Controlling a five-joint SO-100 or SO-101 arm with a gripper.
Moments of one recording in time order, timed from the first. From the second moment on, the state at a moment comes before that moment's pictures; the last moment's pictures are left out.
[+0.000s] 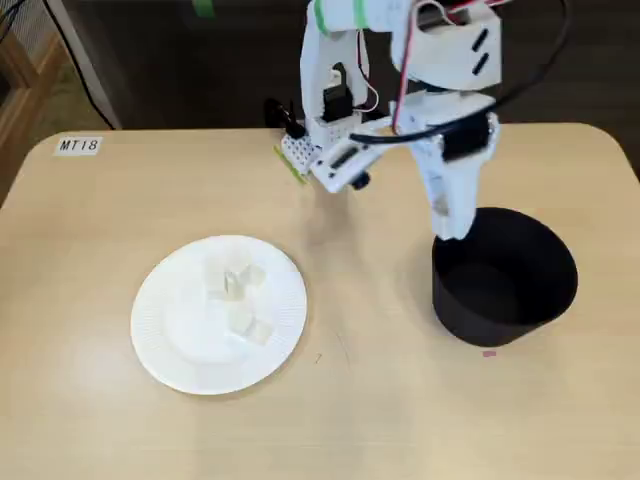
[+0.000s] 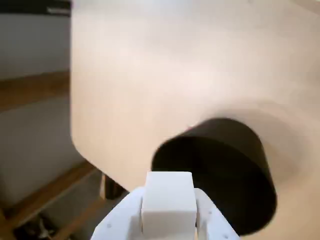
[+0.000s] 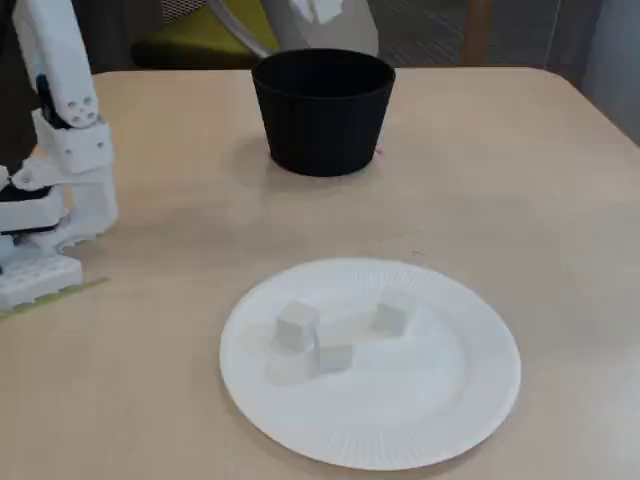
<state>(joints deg) -35.4 93.0 60.6 94.8 3.7</state>
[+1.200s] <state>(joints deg) -36.7 92.3 75.7 71.7 0.3</state>
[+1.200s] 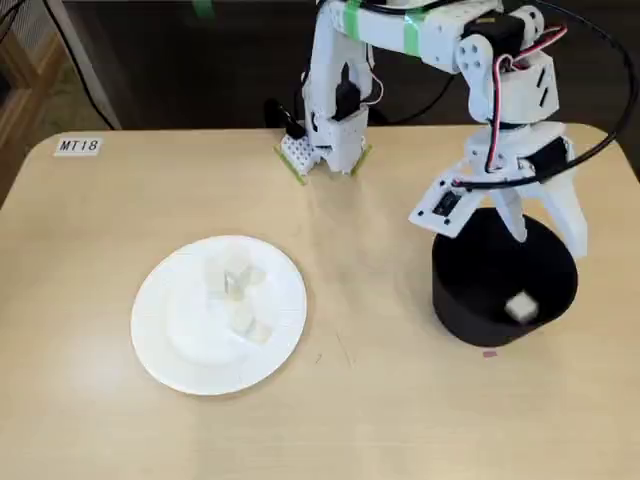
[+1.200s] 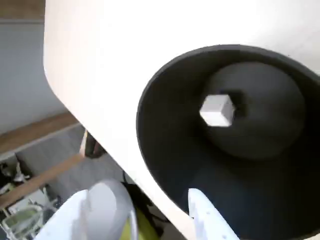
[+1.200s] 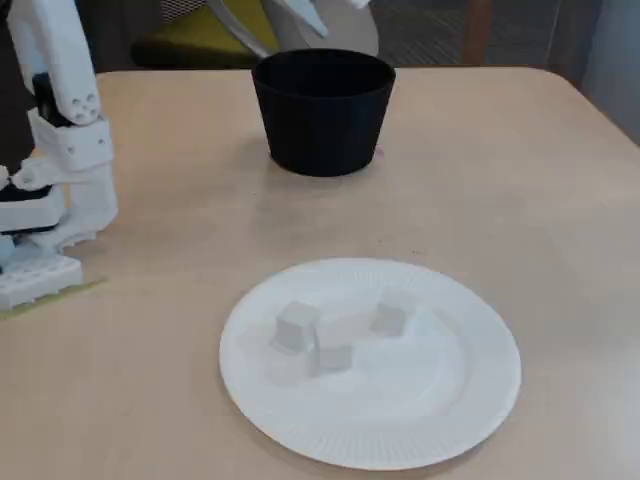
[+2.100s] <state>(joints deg) 12.0 113.3 107.2 76.8 2.2</state>
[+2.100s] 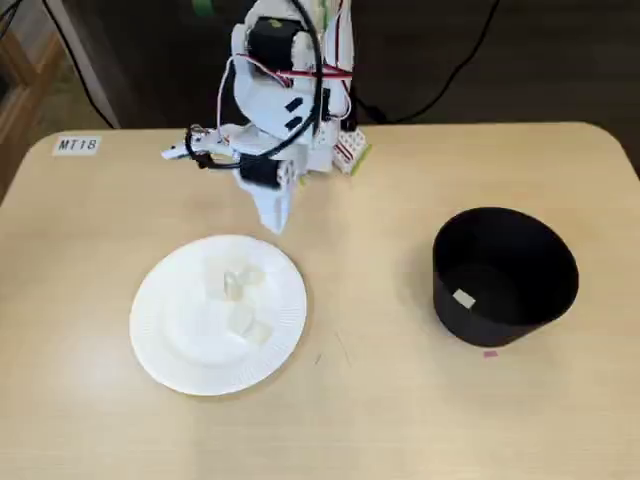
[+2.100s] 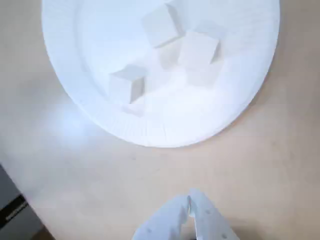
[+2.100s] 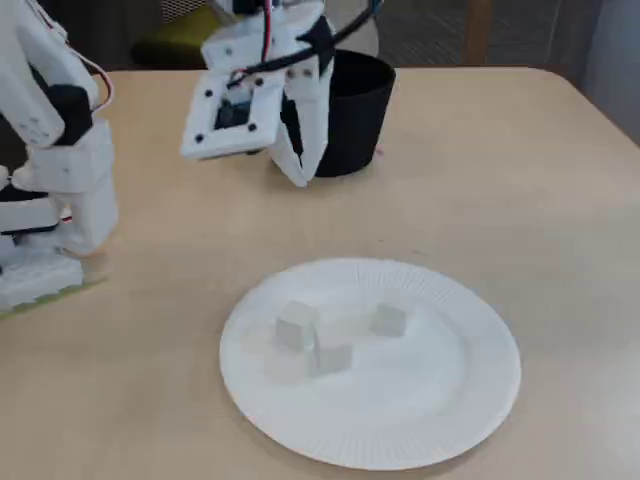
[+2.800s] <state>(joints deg) 21.3 86.9 94.7 74.7 -2.0</state>
